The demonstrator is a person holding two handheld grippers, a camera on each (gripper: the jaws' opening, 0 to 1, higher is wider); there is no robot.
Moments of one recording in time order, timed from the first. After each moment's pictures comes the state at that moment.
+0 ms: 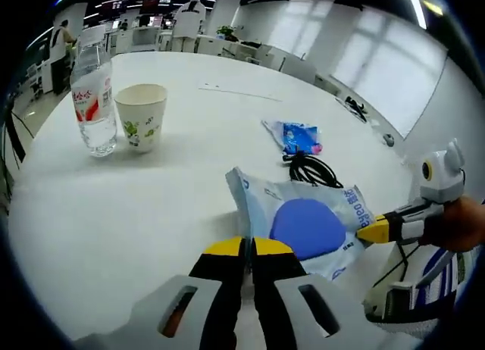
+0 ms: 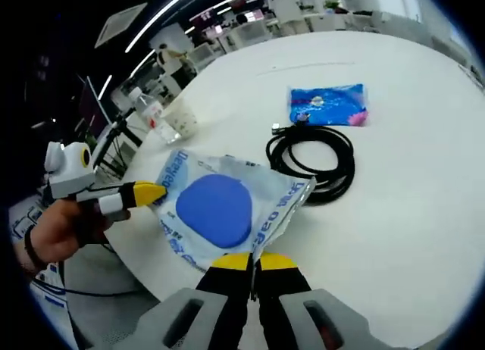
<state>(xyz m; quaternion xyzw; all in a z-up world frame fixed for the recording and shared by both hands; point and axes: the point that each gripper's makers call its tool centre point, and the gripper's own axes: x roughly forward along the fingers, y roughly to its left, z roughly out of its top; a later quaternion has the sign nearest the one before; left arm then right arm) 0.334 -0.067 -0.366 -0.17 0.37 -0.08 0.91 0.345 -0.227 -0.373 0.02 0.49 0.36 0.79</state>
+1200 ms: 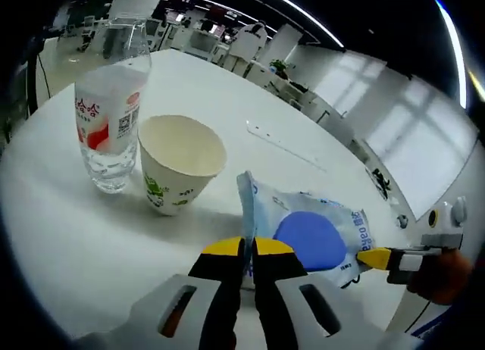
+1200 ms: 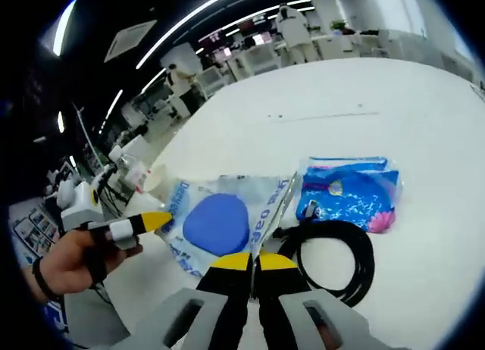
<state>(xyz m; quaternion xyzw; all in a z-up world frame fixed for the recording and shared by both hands) 0.433 0.012 -0.370 -0.31 0.29 0.06 0.90 0.479 -0.144 -0.356 0.04 0.43 0.39 0.81</state>
